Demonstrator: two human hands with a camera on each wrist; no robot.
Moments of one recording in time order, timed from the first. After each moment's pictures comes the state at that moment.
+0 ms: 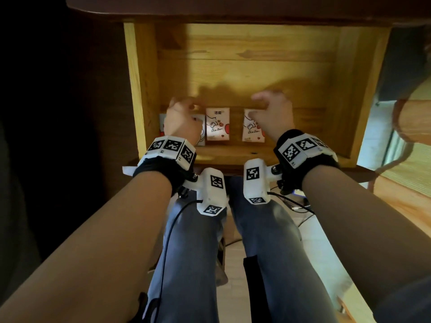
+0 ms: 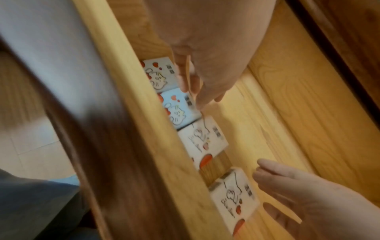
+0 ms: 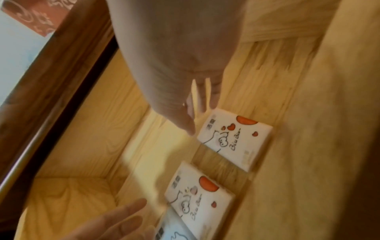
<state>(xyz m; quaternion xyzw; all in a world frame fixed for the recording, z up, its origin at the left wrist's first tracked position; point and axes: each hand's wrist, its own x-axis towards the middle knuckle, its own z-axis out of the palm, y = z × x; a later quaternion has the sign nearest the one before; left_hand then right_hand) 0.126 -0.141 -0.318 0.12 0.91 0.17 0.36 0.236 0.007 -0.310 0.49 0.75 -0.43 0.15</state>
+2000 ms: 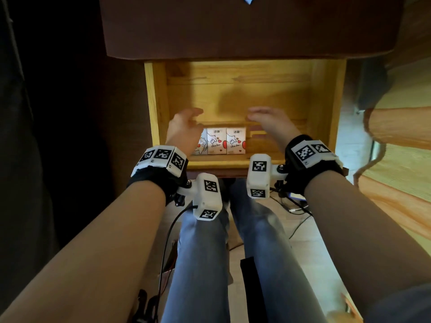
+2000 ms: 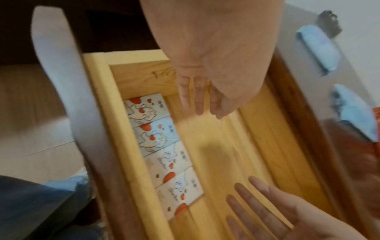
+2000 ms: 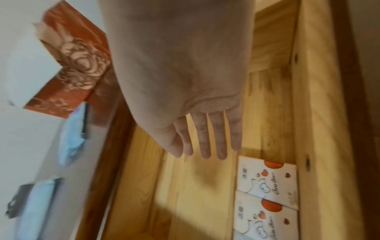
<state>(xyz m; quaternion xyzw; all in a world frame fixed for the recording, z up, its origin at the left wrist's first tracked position) 0.113 -0.141 -0.237 0.10 0.84 0.30 0.44 0.228 0.014 -0.231 0.56 0.51 -0.62 0.18</state>
